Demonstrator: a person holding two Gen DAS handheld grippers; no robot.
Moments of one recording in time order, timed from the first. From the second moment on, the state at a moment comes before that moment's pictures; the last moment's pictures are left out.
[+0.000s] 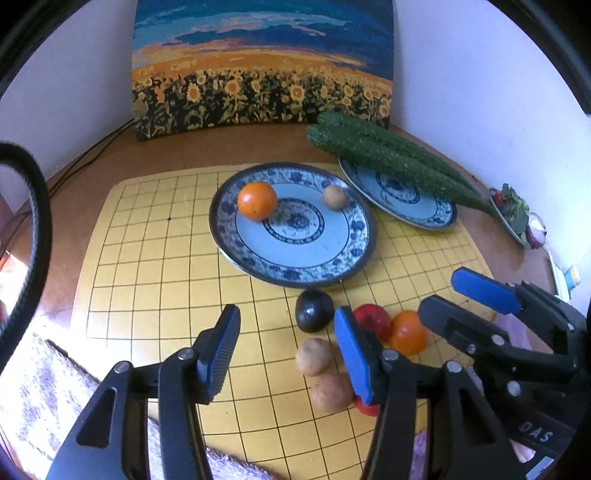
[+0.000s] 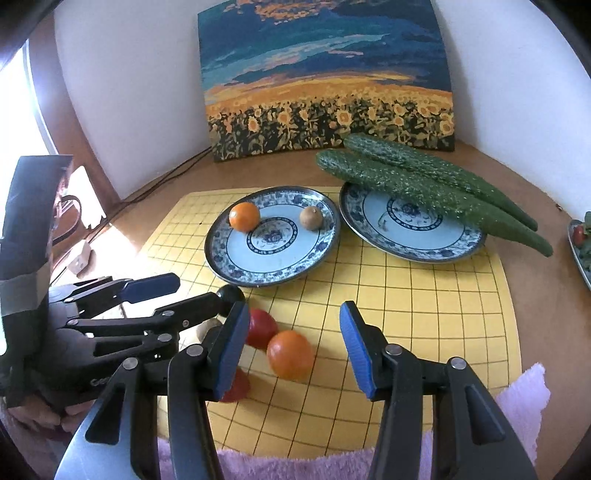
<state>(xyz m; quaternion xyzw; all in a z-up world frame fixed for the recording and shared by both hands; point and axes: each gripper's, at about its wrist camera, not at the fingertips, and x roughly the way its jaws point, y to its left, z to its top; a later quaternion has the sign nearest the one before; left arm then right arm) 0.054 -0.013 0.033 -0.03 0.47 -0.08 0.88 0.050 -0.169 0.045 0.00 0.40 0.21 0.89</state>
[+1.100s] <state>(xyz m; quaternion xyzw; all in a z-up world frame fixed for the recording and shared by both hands) 0.067 -0.027 0.011 -0.02 0.49 -0.06 0.87 0.032 -0.183 0.011 0.01 0.44 0.19 0.88</state>
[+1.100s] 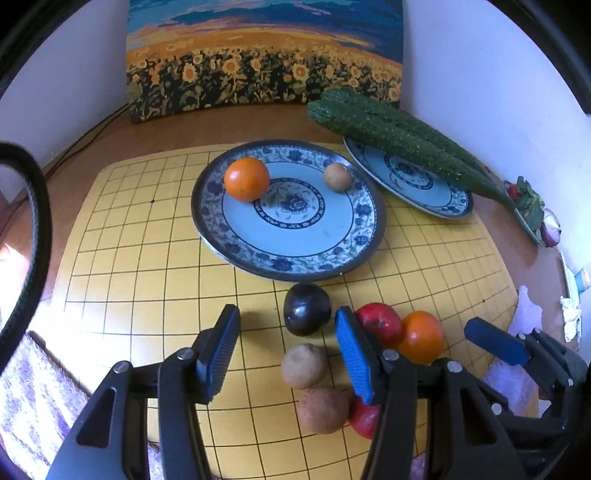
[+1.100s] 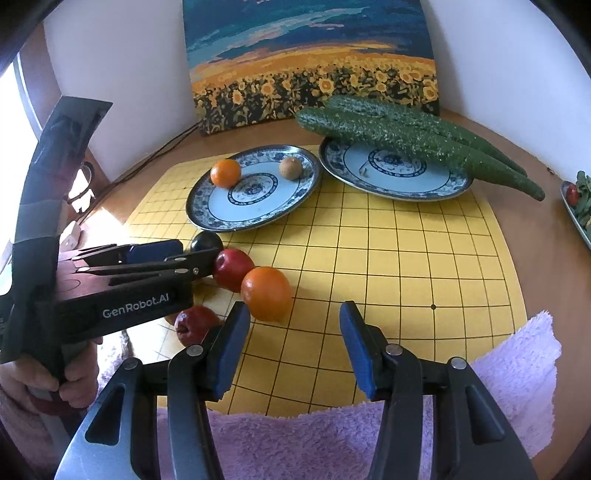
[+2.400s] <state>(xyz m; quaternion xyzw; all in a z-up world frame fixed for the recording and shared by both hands) 0.044 -0.007 0.026 -0.07 0.46 -0.09 0.88 0.036 -0.164 0.000 0.00 0.43 0.20 0.88</state>
